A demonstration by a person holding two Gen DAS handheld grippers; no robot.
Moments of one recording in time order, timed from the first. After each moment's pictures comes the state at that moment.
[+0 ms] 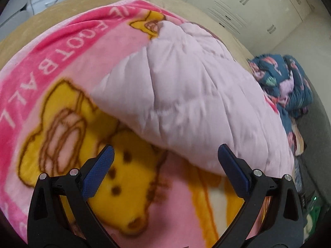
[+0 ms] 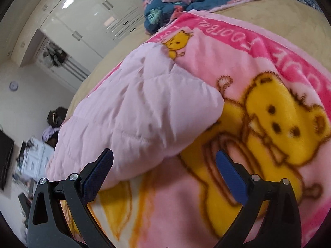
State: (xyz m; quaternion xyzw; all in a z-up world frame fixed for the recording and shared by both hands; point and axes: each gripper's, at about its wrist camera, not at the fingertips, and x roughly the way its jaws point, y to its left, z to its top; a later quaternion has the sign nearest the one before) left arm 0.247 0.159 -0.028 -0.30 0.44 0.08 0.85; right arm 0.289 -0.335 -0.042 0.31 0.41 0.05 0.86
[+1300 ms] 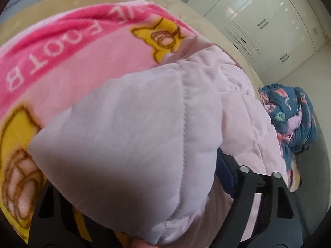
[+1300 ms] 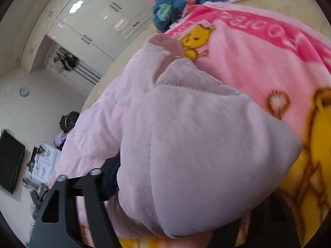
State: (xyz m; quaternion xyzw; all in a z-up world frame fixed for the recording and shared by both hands) left arm 0.317 0.172 -0.044 -0.35 0.39 0.13 0.84; right arm 0.360 -0.321 -0.065 0.32 0.39 0.10 0.86
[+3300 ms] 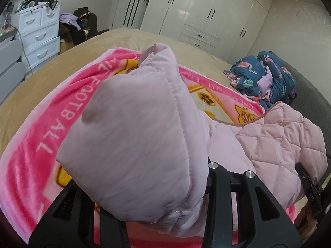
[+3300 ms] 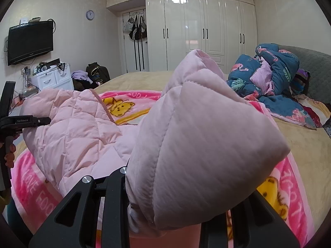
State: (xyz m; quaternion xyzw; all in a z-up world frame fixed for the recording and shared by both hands) left arm 0.170 0.112 0.061 -0.18 0.34 0.06 0.92; right arm 0.194 -0.242 0.067 -0.03 0.24 0.20 0.95
